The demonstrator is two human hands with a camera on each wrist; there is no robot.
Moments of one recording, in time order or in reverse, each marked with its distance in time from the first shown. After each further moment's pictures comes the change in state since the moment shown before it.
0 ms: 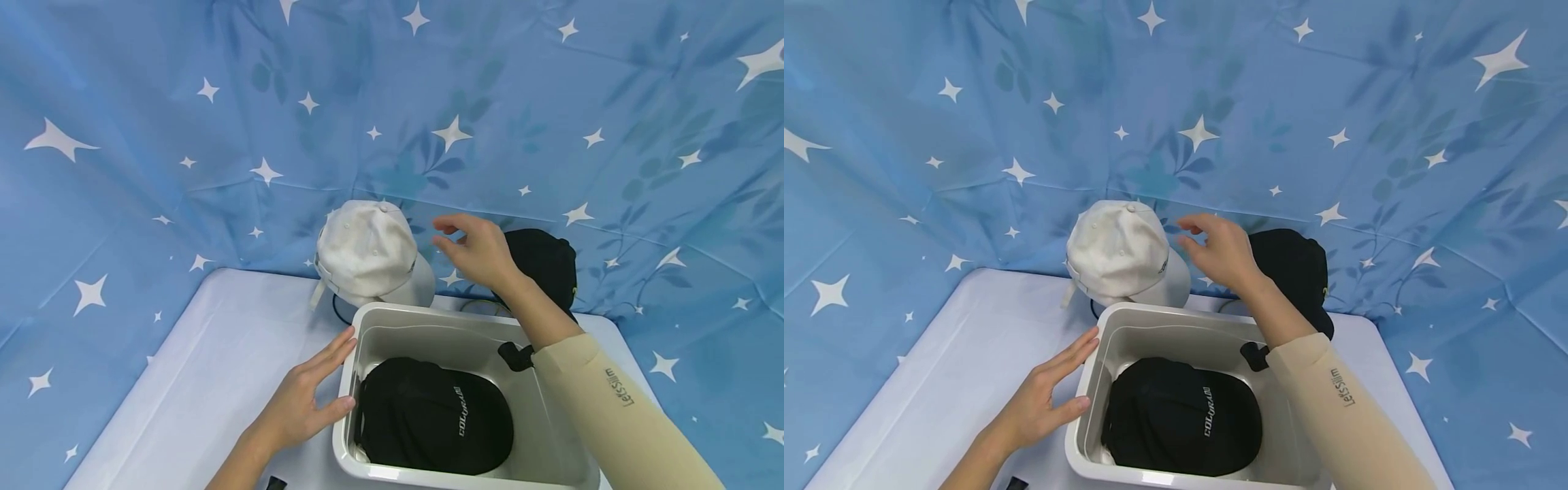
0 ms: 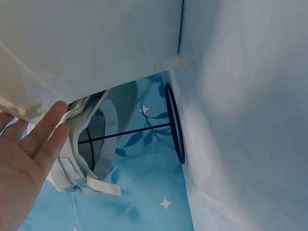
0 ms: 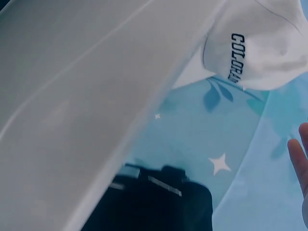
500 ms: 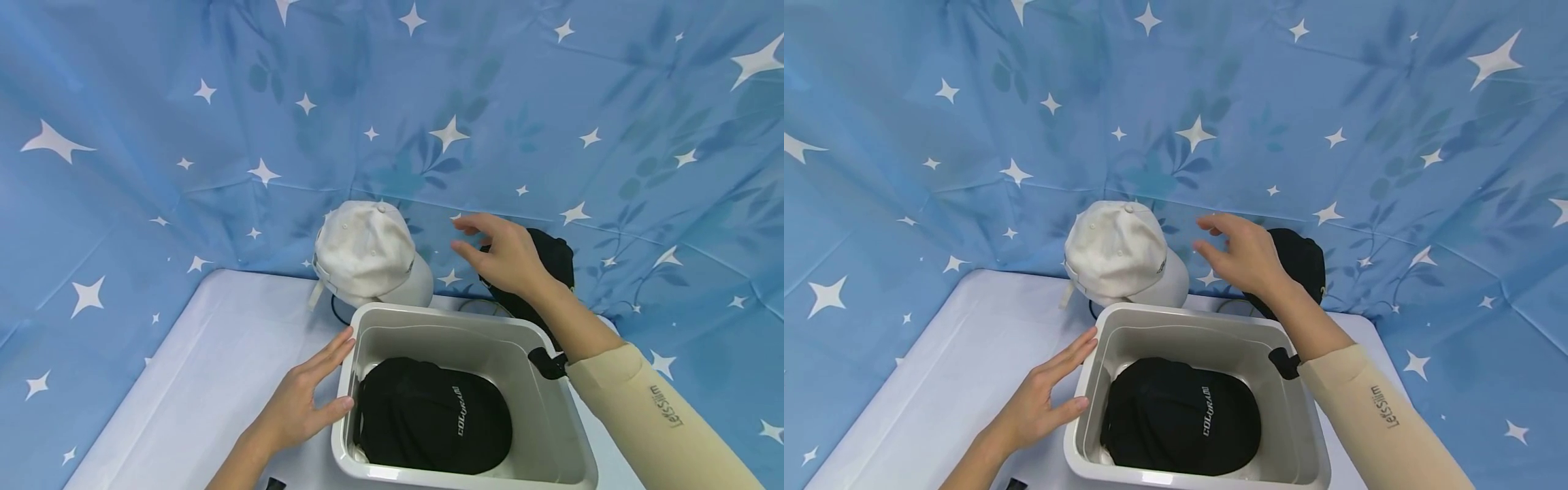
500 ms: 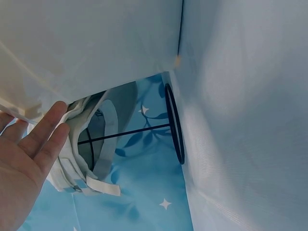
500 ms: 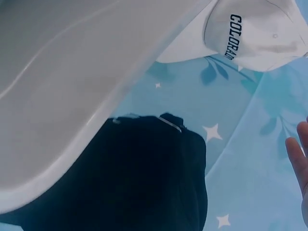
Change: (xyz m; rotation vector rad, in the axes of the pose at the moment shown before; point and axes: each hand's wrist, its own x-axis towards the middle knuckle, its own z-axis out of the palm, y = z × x) left_hand 0.000 0.001 0.001 -0.019 0.007 0.002; right_hand -0.021 0.004 -0.033 -0.091 0.012 -0.083
